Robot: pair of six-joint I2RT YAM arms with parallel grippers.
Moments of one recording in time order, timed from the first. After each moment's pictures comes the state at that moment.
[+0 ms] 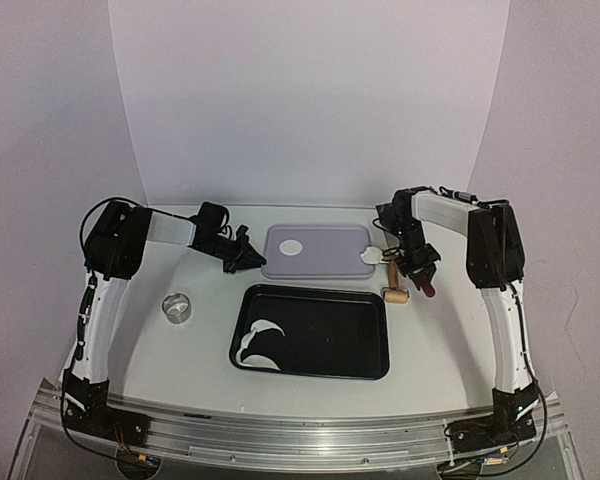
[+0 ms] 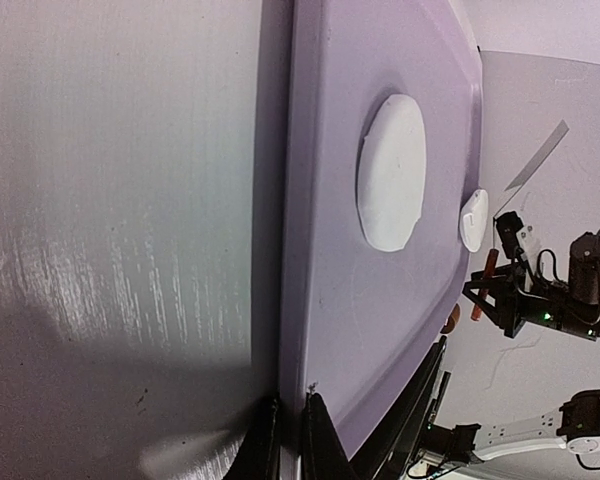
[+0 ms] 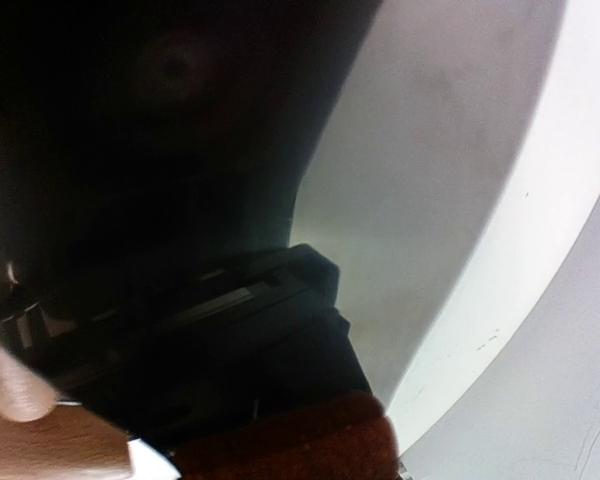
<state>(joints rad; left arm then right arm) -0.36 2.43 1.69 -0.16 0.81 -0.74 0.36 2.38 2.01 -1.43 0.34 0.19</state>
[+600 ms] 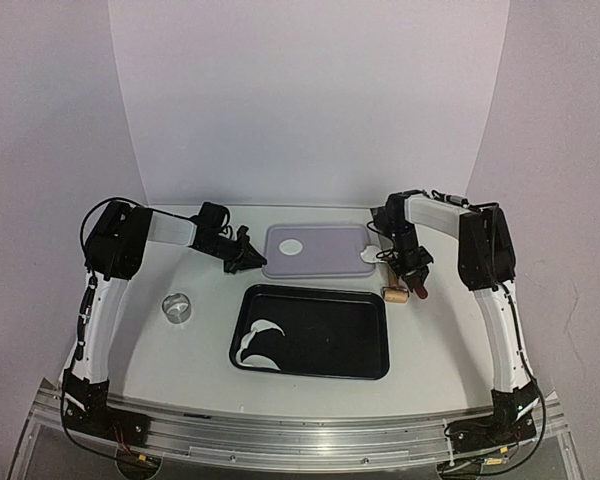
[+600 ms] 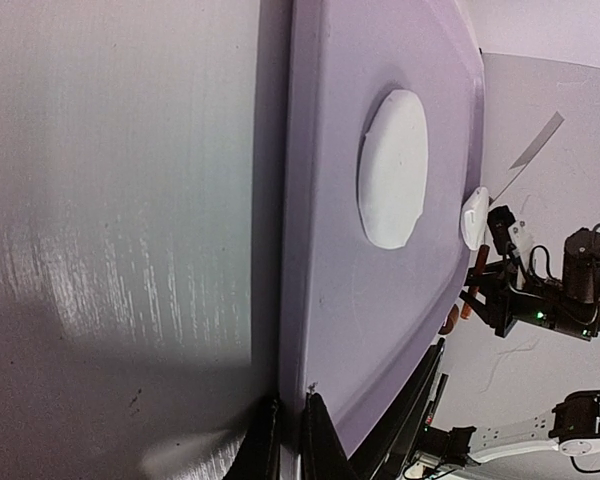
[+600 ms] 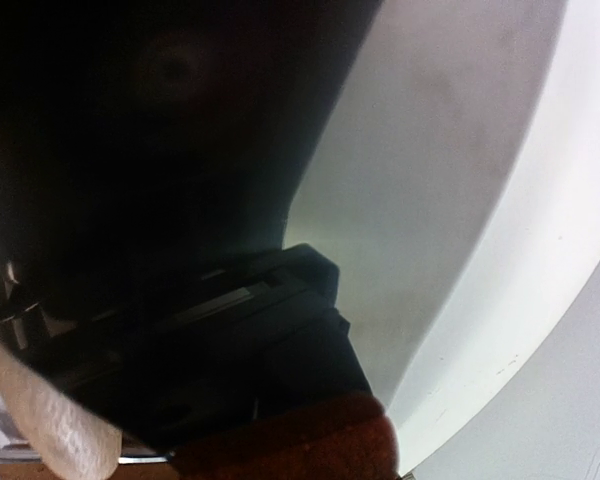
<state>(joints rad) -0.37 2.42 1.70 -0.16 0.81 -0.76 0.38 2.45 2.08 -1.42 0.32 0.20</state>
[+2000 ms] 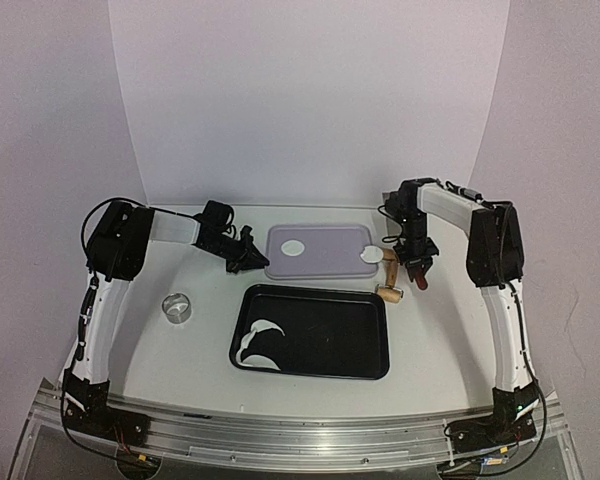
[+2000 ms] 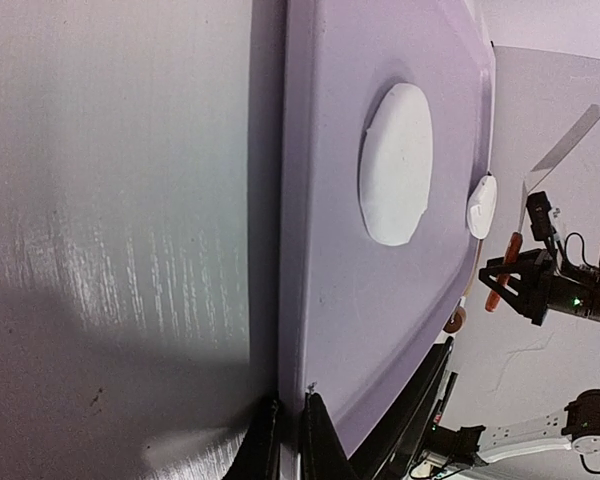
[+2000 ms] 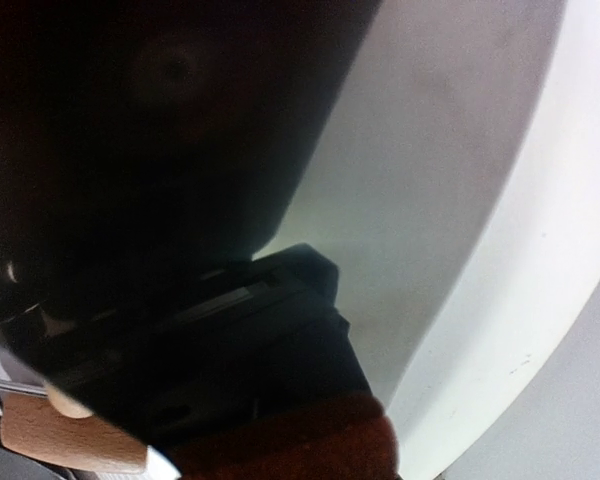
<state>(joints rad) -0.39 2.43 1.73 -0.22 0.78 -0.74 0.31 2.41 2.13 -1.43 0.22 0.21</state>
